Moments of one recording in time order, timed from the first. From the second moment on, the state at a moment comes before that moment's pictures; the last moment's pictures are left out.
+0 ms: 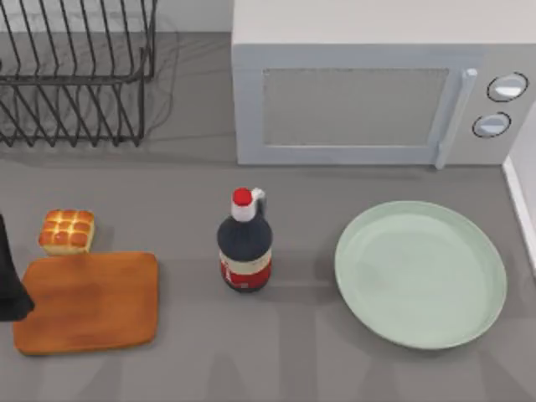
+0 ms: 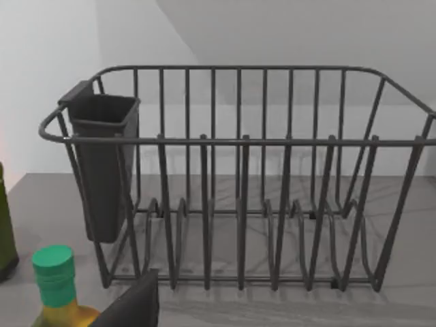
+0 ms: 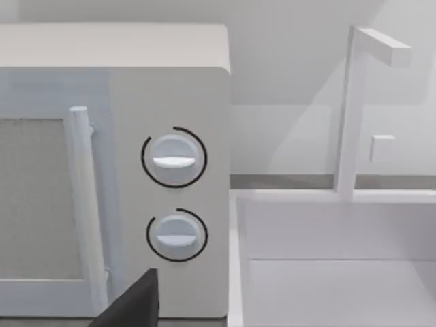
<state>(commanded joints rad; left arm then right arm) 0.00 0.00 0.00 0.00 0.00 0.00 0.00 0.00 0.00 0.00 0.00 0.00</state>
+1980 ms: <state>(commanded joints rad) 0.00 0.00 0.00 0.00 0.00 0.00 -0.35 2.07 1.53 -1.03 0.00 -0.33</state>
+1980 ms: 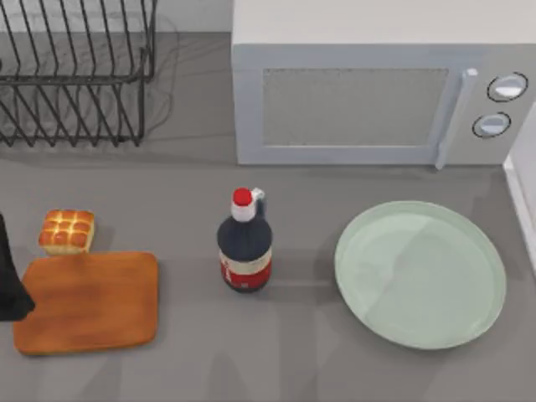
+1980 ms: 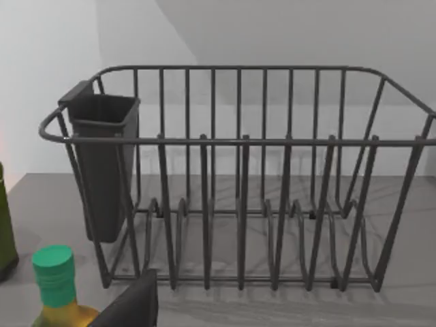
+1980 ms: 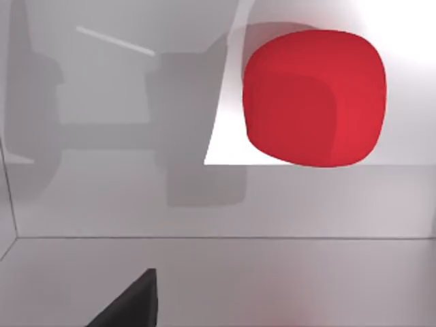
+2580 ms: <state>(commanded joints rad) 0.00 0.00 0.00 0.00 0.00 0.00 -0.35 2.20 1.45 -0.82 0.00 -0.33</state>
